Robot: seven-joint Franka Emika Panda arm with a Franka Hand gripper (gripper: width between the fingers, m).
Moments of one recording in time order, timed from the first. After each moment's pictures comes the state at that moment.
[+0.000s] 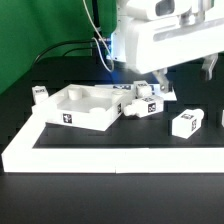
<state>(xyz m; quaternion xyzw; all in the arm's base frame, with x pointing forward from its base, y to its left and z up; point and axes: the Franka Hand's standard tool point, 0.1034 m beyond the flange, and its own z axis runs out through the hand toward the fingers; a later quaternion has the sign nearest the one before) 0.566 0.055 0.084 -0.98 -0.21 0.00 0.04</state>
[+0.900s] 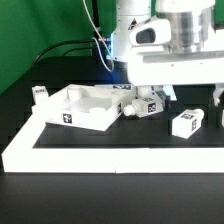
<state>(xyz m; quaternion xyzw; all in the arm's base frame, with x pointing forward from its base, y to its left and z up) 0.550 0.075 0.038 -0.98 0.20 0.04 0.05</state>
